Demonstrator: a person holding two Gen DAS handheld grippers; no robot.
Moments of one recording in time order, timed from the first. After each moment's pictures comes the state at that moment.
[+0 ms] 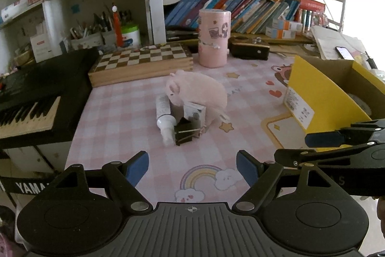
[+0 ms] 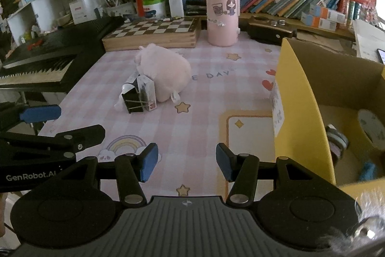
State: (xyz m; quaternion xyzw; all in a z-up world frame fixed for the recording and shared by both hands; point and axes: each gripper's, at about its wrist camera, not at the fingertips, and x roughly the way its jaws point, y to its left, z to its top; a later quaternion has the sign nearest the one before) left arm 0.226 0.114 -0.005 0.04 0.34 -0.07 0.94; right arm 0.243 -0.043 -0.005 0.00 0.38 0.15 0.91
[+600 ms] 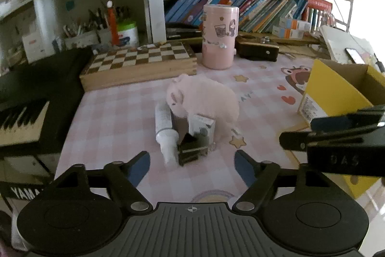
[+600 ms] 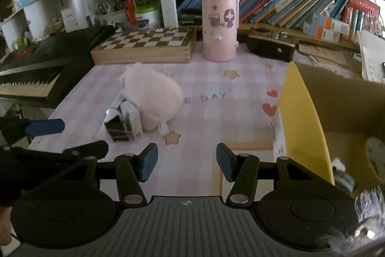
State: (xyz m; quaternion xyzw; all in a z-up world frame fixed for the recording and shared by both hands) left arm 0.275 0.114 -0.022 0.05 0.34 -0.07 0.94; right arm 0.294 -0.041 -0.003 -0.01 0.36 0.15 0.92
